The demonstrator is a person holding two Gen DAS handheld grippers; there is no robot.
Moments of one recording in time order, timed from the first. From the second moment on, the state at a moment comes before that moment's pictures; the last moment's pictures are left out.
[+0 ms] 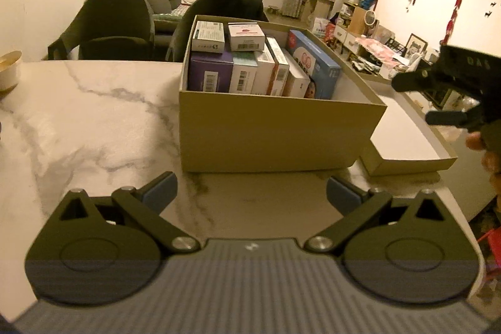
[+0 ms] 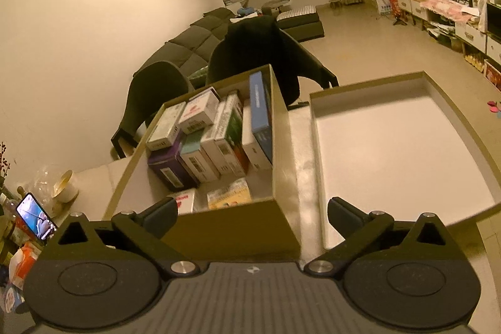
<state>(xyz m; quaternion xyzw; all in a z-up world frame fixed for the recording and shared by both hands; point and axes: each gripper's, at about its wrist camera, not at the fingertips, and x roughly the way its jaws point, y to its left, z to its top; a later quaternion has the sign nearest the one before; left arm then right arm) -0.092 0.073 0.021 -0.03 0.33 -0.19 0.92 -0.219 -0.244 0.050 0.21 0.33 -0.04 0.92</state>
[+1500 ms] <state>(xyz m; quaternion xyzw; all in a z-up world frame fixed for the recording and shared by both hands) -0.106 0.019 -0.009 -0.06 0.34 -0.20 0.92 -0.317 -0.405 -0.059 0.41 0.30 -0.19 0.84</state>
